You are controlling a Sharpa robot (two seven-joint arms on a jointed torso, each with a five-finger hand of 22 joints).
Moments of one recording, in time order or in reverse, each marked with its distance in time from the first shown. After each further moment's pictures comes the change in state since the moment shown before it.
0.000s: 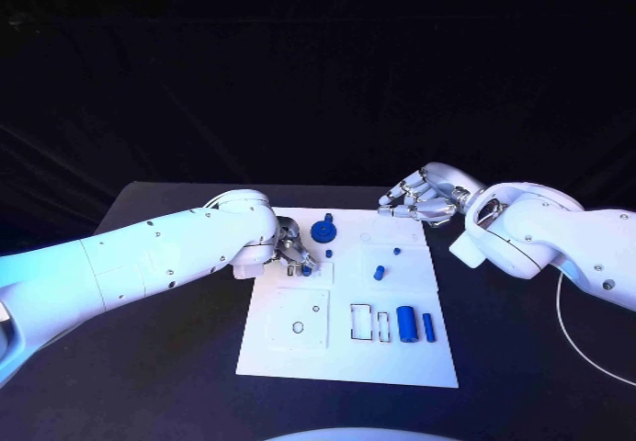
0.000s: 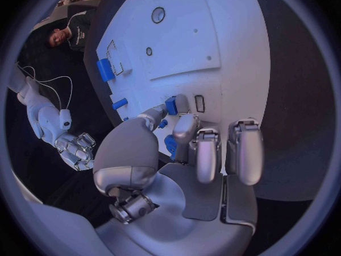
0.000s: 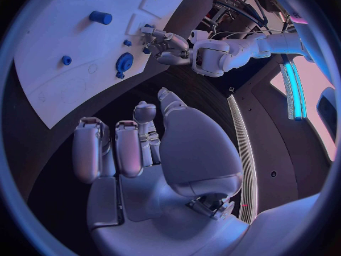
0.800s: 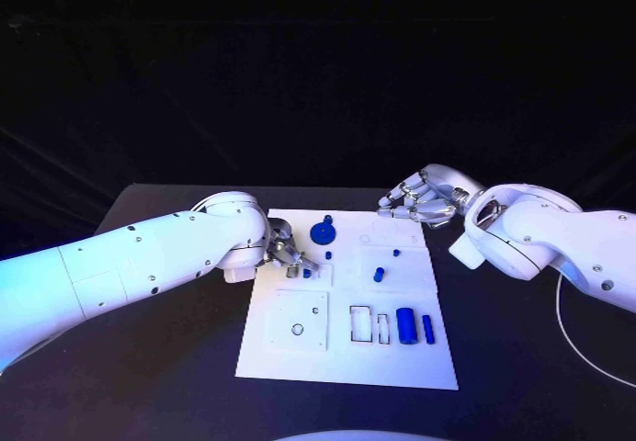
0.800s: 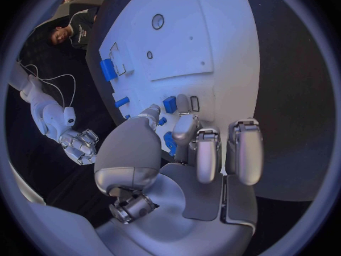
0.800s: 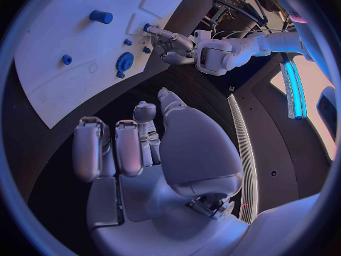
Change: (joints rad) left arm -0.009 -0.063 0.037 0.069 -0.001 -0.013 -0.005; left_hand 0.032 0.032 -0.224 0.103 -0.178 0.015 -0.002 -0.005 -0.027 0.007 0.000 0.004 0.006 0.000 0.000 0.000 0.000 0.000 -0.004 -0.004 0.007 0.001; right arm 0.000 -0.001 0.000 -0.005 0.007 0.000 0.004; right_hand 0.000 0.000 -0.007 0.007 0.004 0.000 0.000 0.000 0.000 0.000 0.000 -0.004 -0.004 0.000 0.000 -0.012 -0.011 0.000 -0.007 0.000 -0.004 -0.010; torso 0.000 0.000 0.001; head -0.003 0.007
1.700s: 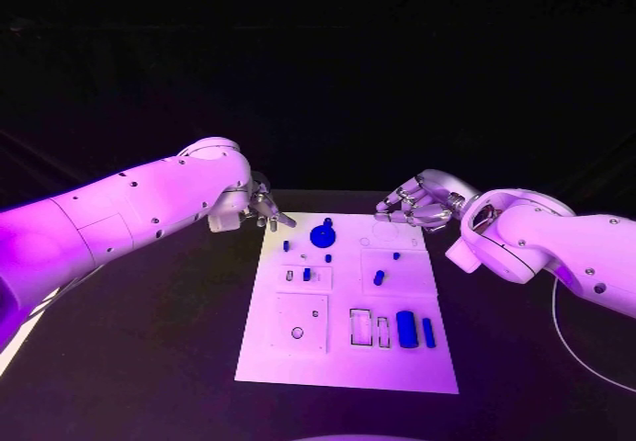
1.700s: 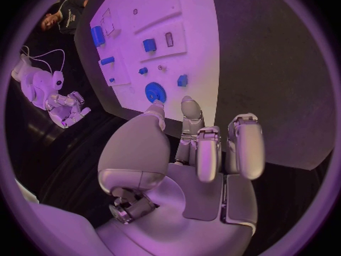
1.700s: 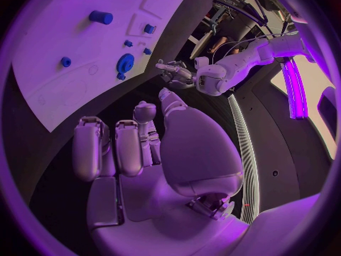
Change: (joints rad) left arm 0.130 0.094 0.013 -0.287 0.008 0.095 -0.003; left_hand 0.149 0.049 -0.122 0.012 -0.017 -0.081 0.044 -0.053 -0.059 -0.163 0.038 -0.273 -0.283 0.000 0.018 0.000 0.000 0.000 0.002 0.016 -0.082 0.000; right arm -0.003 0.019 -0.004 -0.016 0.005 0.002 0.003; right_hand -0.008 0.000 -0.005 0.000 0.000 0.000 0.000 0.000 0.000 0.000 0.000 0.000 0.000 0.000 0.000 0.000 -0.002 0.000 -0.004 0.004 -0.004 -0.003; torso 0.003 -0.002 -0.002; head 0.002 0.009
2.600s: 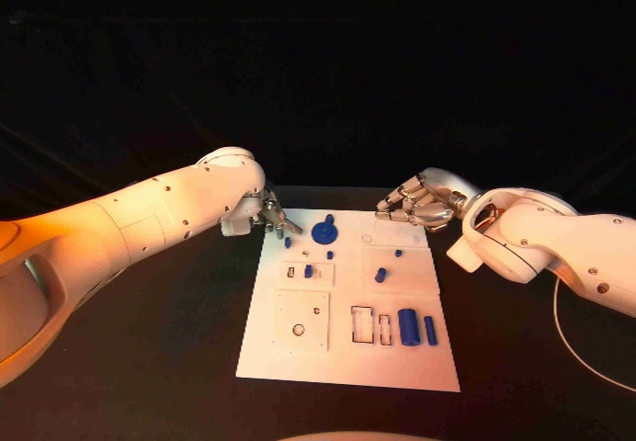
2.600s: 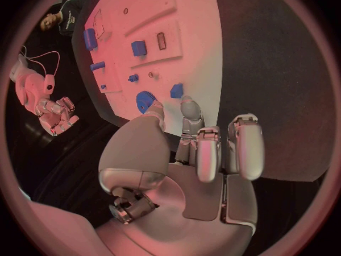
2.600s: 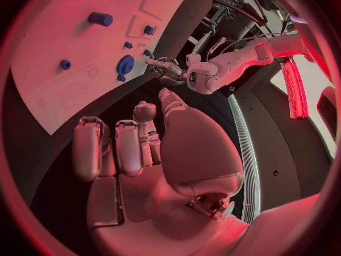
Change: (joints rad) left arm -0.029 0.088 -0.030 -0.138 0.002 0.035 0.049; left_hand -0.007 0.018 -0.039 0.006 0.000 0.011 -0.003 0.000 -0.016 0.011 -0.003 0.014 0.003 0.000 0.000 0.000 0.000 0.000 0.000 0.000 0.012 0.000; right arm -0.001 0.005 0.000 0.001 0.001 0.002 0.002; right_hand 0.000 0.000 0.000 0.000 0.004 0.000 0.000 0.000 0.000 0.000 0.000 0.000 -0.002 0.000 0.000 0.000 0.000 0.000 0.000 0.000 0.000 -0.001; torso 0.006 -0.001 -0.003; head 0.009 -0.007
